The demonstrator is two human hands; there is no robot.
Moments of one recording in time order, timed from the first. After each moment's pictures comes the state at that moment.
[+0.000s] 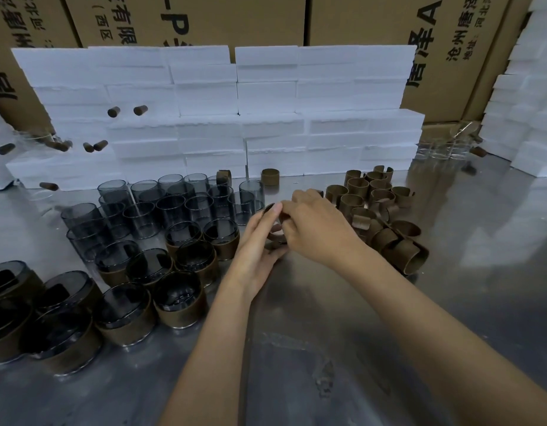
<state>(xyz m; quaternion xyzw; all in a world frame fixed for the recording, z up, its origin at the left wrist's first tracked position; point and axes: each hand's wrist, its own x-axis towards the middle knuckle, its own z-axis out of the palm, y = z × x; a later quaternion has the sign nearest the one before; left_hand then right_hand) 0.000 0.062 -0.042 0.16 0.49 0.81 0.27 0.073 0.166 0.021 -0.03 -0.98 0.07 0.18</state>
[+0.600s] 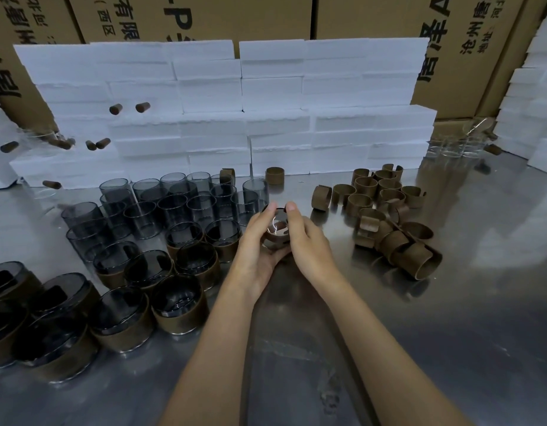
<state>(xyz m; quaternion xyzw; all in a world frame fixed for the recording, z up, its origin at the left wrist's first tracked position) -0.010 0.062 -0.047 0.14 0.45 0.83 0.28 0.050 0.150 -0.036 -0.22 -0.75 0.58 0.21</state>
